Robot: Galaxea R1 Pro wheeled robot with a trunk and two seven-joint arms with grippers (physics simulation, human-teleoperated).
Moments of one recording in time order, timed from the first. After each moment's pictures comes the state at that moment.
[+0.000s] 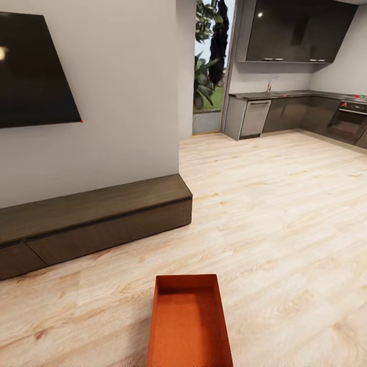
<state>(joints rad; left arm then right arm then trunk) -0.22 0.03 0.01 -0.01 0.15 -0.08 0.03 -0.17 0.01 0.56 0.02 -0.50 -0.15 -0.07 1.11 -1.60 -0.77</state>
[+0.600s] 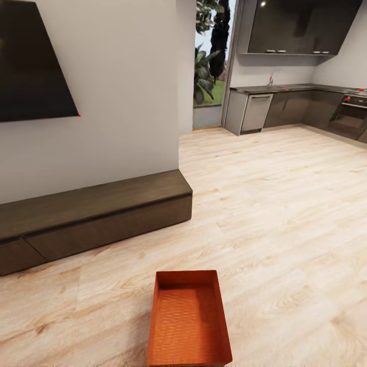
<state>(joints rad) -0.22 0.03 0.00 -0.01 0.15 -0.08 0.03 -0.17 0.01 0.56 0.02 -0.50 -0.15 -0.07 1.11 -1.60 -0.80</state>
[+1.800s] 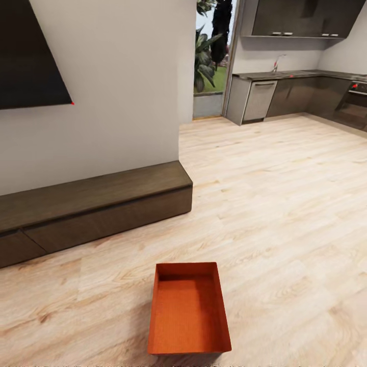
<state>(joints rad) -0.22 0.03 0.00 -0.01 0.15 -0.08 0.03 -0.17 0.01 0.56 0.02 -0.50 -0.15 -0.07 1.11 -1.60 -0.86</state>
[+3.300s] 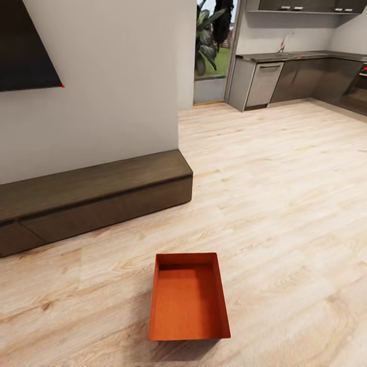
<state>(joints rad) -0.22 0.03 0.00 -0.01 0.15 -0.08 0.03 -0.17 0.01 0.56 0.02 -0.50 -0.15 -0.07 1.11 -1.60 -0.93</state>
